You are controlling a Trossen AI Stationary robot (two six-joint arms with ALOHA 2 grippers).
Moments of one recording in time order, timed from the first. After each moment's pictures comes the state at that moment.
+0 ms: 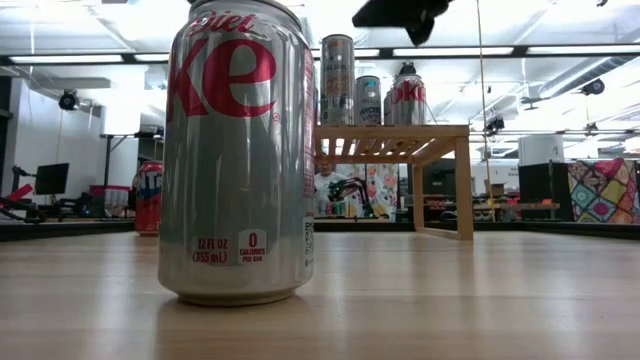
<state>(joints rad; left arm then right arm) -0.23 1.55 1.65 -1.31 -0.48 -0.35 0.16 1.33 1.00 -0.06 0.29 0.02</state>
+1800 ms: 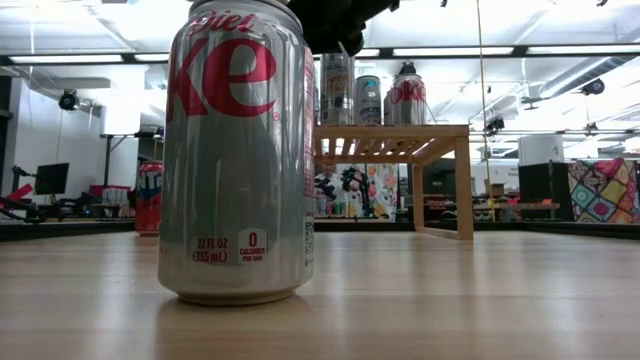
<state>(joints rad) -0.23 1.59 1.67 -1.11 -0.43 -0.22 0.14 1.71 1.31 -0.01 0.36 -0.04</state>
